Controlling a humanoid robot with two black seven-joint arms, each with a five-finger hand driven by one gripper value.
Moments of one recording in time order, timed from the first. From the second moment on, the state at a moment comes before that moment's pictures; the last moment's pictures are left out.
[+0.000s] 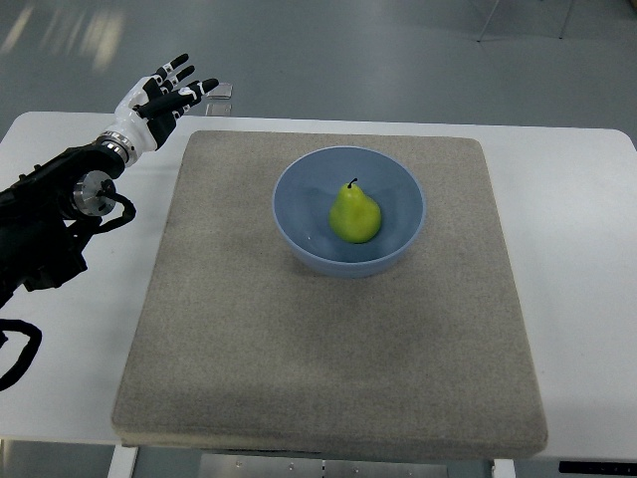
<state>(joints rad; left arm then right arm) -0.98 0.21 -0.55 -0.34 0.08 -0.26 -0.25 0.03 0.00 -0.09 0.12 -0.02 0.10 0.02</state>
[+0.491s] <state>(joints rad) -0.98 0.22 -0.55 -0.33 0.08 -0.26 -0.26 0.03 0.00 -0.09 0.12 -0.02 0.10 0.02</state>
